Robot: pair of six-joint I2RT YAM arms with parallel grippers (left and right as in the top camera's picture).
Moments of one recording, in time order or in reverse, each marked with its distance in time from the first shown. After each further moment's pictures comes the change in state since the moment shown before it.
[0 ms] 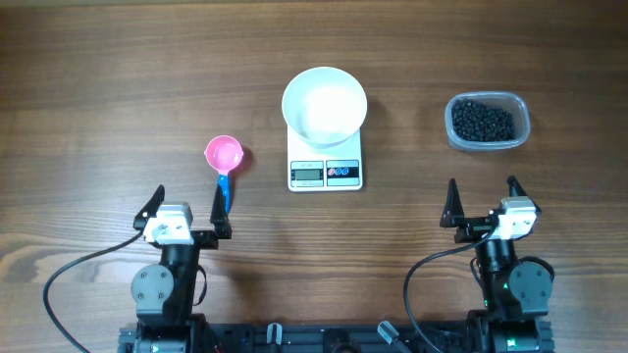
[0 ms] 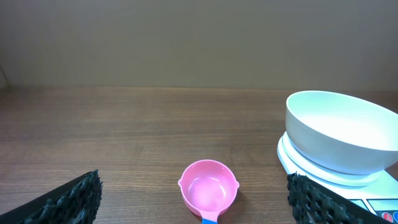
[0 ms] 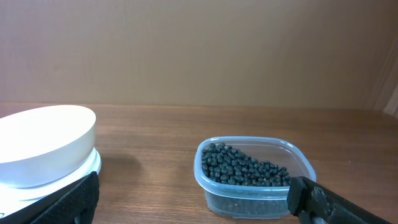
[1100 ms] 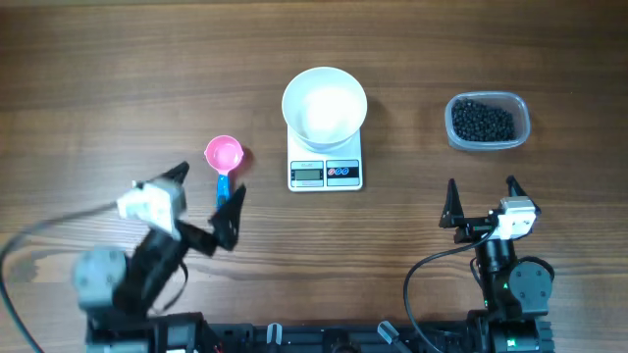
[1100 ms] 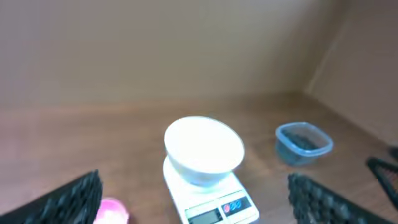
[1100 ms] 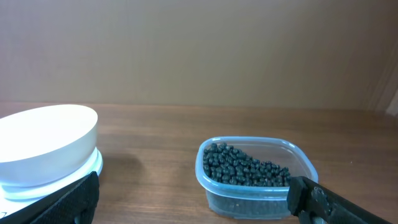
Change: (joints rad) left arm 0.078 0.349 0.564 -0.287 0.519 -0.085; right arm 0.000 0.000 0.000 0.000 -0.007 0.000
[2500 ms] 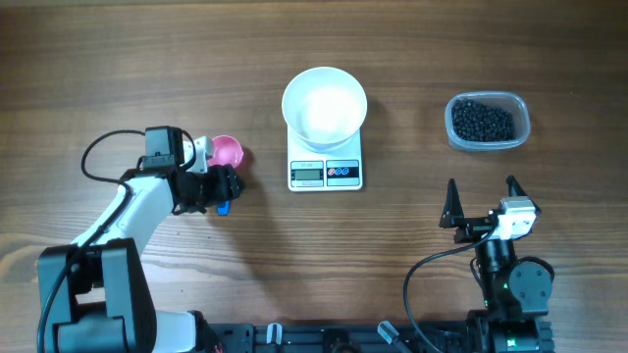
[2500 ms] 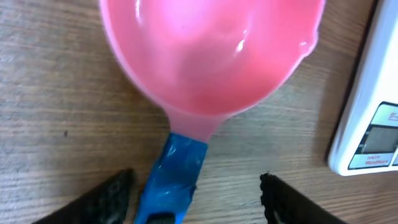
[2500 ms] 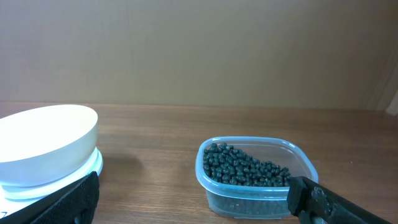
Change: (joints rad) left arm 0.013 1.227 0.171 -0.100 -0.150 -0.063; right arm 0.000 0.000 0.000 0.000 0.000 0.000
